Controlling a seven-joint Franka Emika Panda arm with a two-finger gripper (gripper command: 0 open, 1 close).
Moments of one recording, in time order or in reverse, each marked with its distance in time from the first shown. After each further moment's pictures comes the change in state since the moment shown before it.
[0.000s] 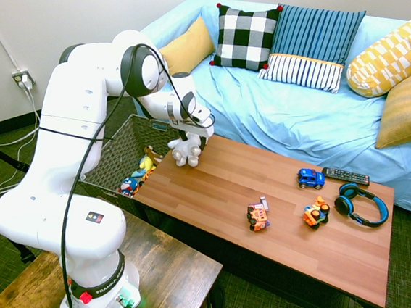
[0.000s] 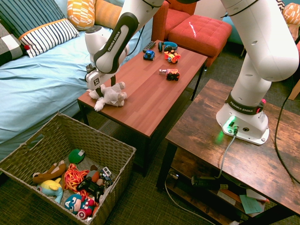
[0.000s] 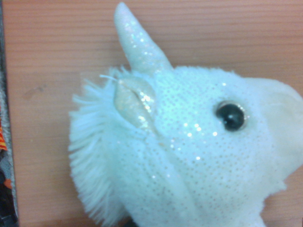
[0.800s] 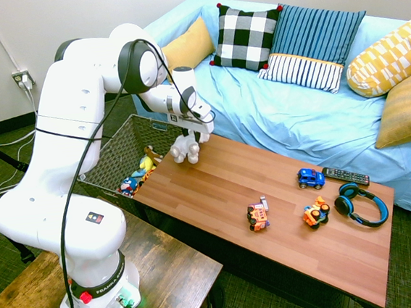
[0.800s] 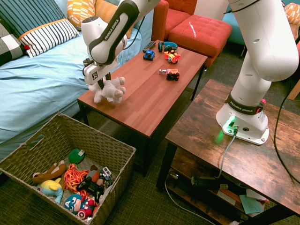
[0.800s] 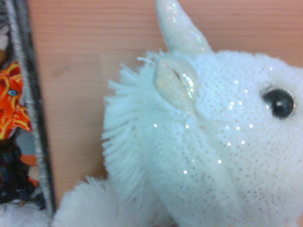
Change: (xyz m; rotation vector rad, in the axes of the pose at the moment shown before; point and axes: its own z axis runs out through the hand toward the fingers) arm -0.017 -0.014 -0.064 -0.001 -0.035 -0.092
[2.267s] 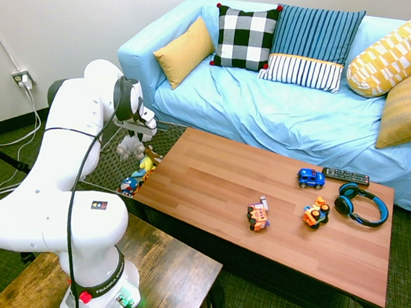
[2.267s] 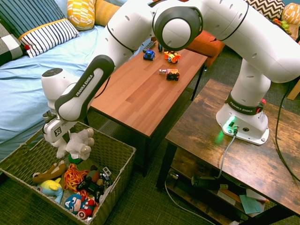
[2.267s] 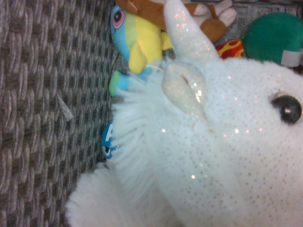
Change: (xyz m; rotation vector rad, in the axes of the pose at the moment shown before) arm -0.197 -0.167 0.125 0.120 -0.143 -0.151
